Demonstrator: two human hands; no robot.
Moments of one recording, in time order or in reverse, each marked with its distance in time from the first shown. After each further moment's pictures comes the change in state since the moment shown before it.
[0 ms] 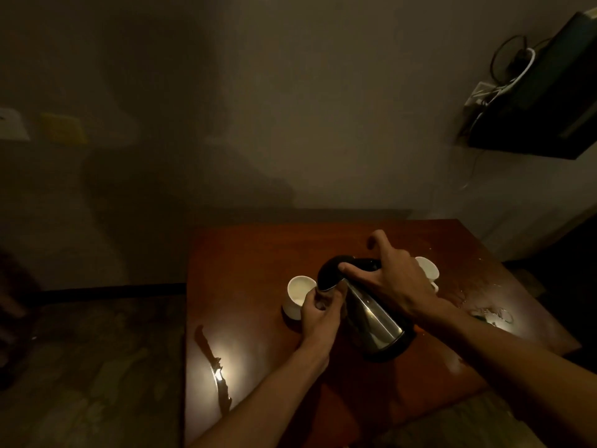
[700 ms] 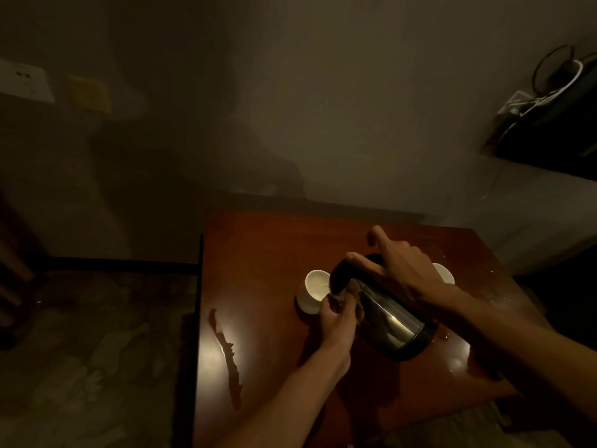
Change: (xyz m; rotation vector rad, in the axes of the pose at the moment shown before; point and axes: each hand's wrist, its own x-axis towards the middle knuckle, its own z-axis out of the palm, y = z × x) left_hand 0.008 -0.020 -0.007 -0.181 0.036 -0.163; right_hand 0.030 -0.023 0.015 -0.276 -0.171 -0.162
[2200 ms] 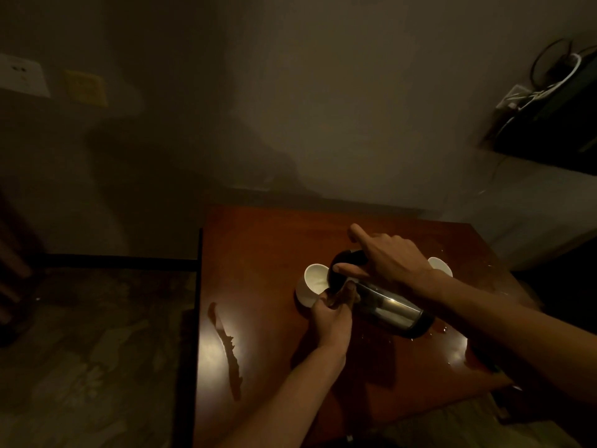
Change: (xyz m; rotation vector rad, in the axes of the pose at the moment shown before) left_hand -0.010 -0.002 -0.003 0.039 0.103 0.208; right_hand 0.009 -0.012 0.005 -0.320 -0.071 -0.171
